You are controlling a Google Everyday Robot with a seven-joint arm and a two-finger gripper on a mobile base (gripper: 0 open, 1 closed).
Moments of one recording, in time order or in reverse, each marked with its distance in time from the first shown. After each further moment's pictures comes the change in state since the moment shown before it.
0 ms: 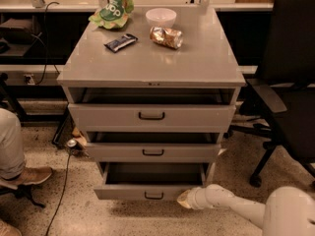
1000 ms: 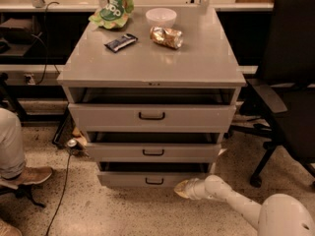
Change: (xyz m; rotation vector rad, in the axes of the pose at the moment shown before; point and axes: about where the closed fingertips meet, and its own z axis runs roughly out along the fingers) arm -0.023 -0.036 0.019 -0.003 -0.092 -0.070
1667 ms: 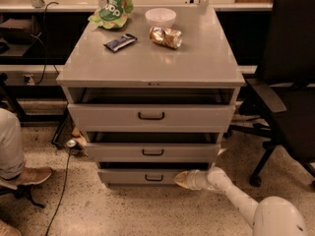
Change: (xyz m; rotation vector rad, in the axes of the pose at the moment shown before) arm -0.024 -0.044 0.003 0.031 -0.087 -0.089
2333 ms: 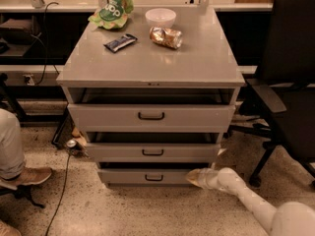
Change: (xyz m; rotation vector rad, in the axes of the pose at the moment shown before) arm 0.021 -0.031 -0.053 0.103 0.056 -0.016
